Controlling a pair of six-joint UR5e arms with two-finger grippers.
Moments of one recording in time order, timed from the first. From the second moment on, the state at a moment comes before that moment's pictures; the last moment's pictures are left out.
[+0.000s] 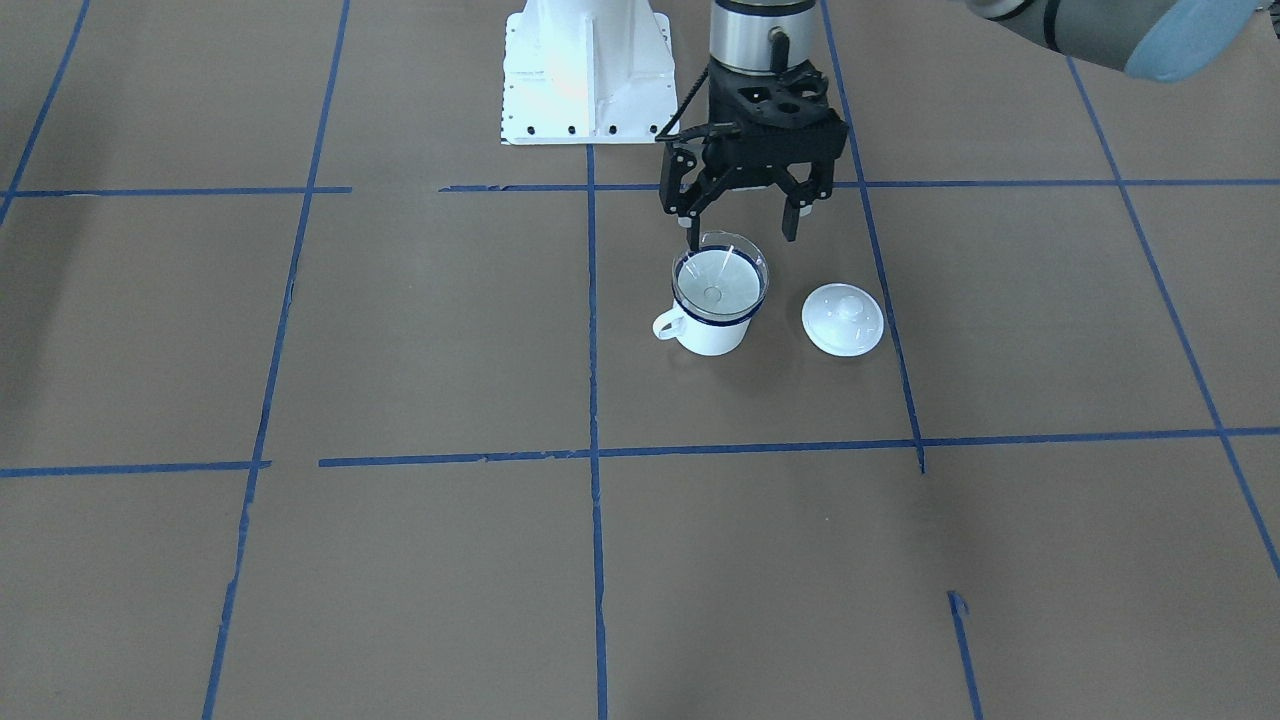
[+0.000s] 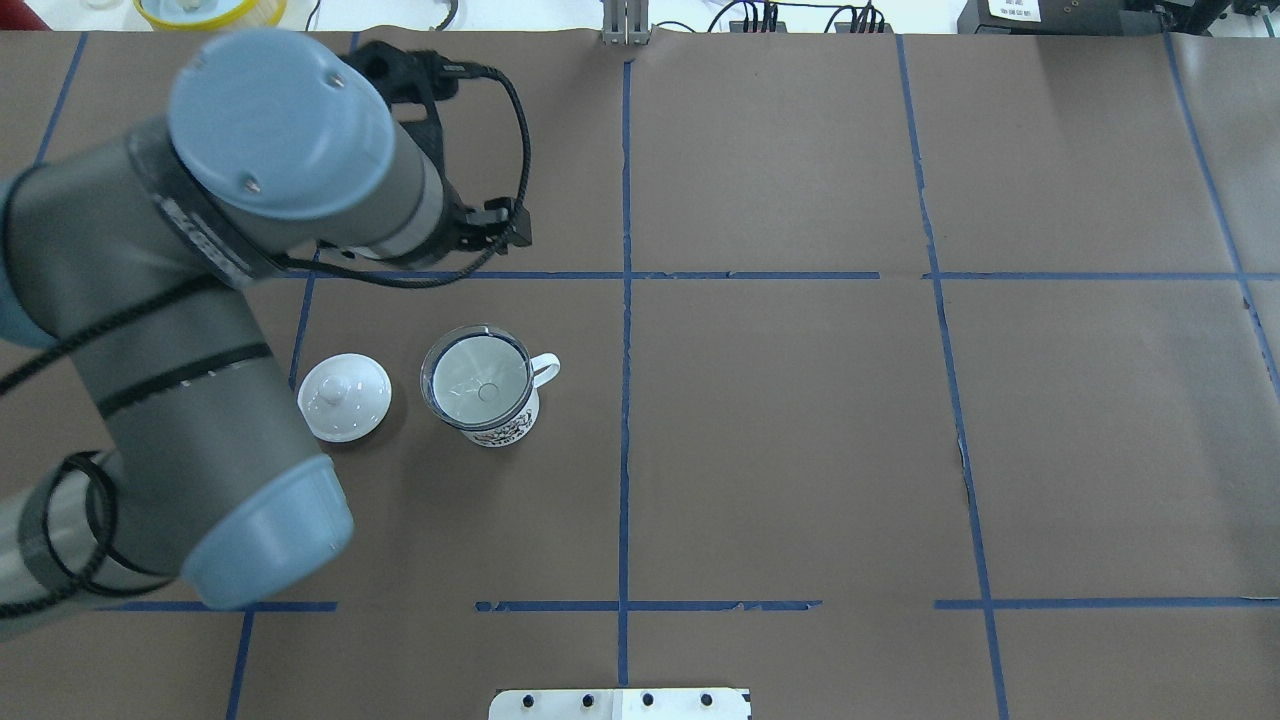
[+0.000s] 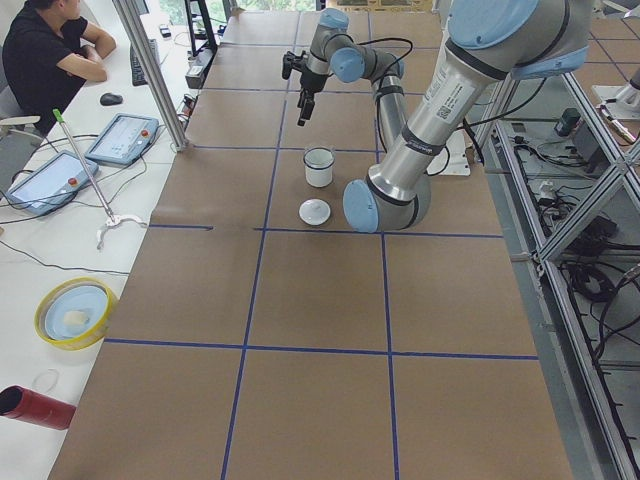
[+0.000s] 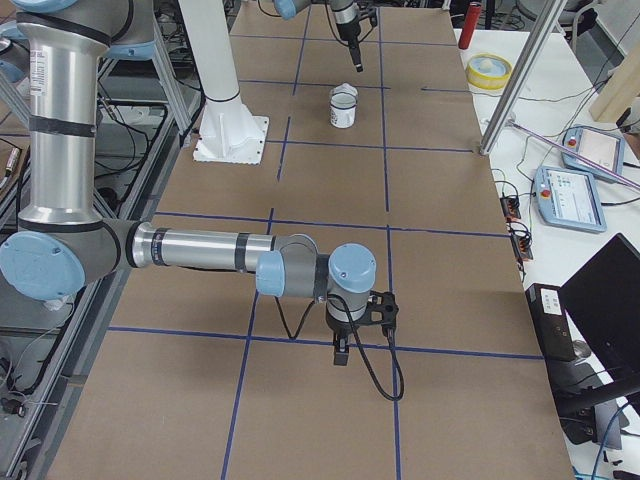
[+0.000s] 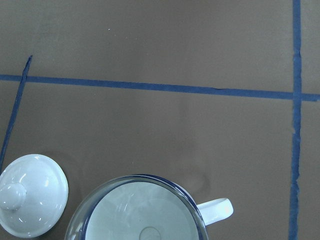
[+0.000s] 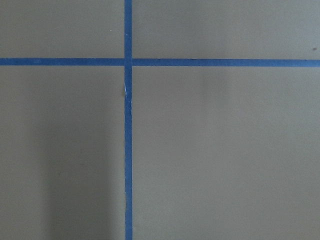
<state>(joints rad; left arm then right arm) -0.70 -2.27 -2.03 -1.26 -1.73 -1.17 1.57 -1.68 1.66 -1.57 2.29 0.01</state>
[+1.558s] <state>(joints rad) -1.53 -1.63 -1.59 -1.53 -2.28 0.12 1.57 -1.68 1.66 -1.57 2.29 0.01</state>
